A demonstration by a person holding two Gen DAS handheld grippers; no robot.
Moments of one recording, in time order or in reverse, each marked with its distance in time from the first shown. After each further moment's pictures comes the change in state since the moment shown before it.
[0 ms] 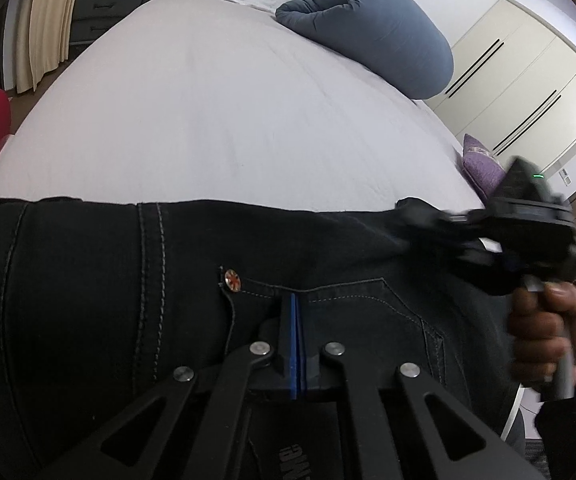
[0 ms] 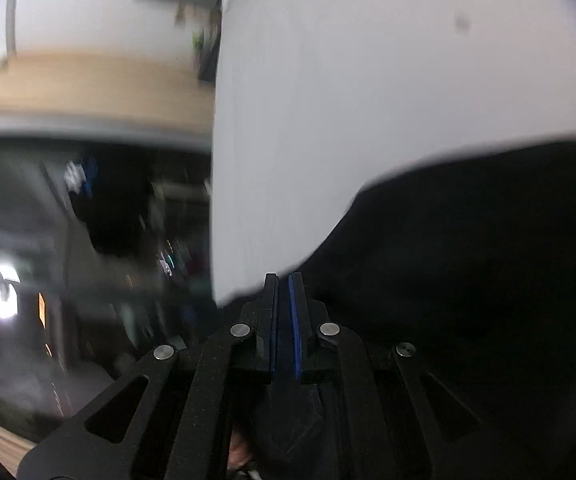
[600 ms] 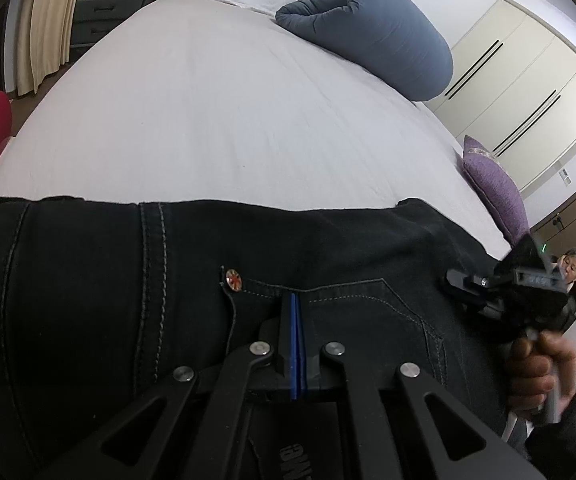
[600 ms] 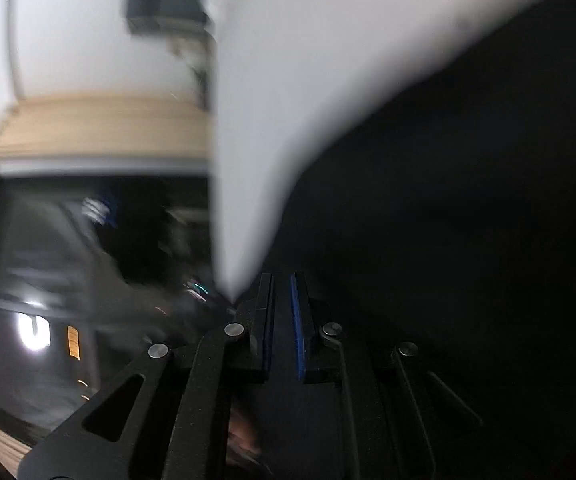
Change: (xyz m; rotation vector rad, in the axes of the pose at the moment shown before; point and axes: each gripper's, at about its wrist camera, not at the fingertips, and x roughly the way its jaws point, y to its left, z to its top) left arm -0.003 0.000 -0.007 0.003 -0.011 0.008; right arm -0.066 -0.072 -0.054 0.150 -0.107 0.130
